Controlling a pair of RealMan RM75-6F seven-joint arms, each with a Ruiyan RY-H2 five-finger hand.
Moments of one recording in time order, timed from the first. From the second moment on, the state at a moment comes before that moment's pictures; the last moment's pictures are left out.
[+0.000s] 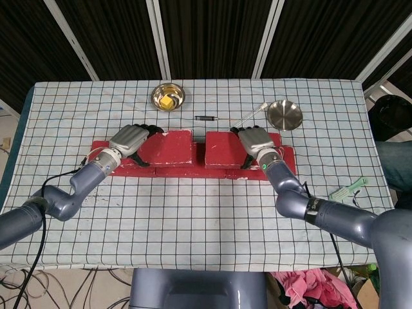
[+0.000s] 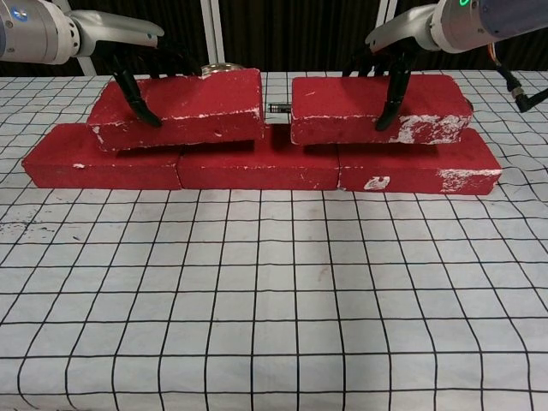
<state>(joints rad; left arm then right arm) -1.00 -1.37 -0.23 -1.17 1.27 0.48 -0.17 1.30 -1.33 0.09 -1.35 -0.22 0.57 -0.56</state>
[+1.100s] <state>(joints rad) -1.08 -1.40 -0.17 -1.08 1.37 0.40 -0.33 1.33 -1.41 0.05 -1.30 -0.26 0.59 -0.48</state>
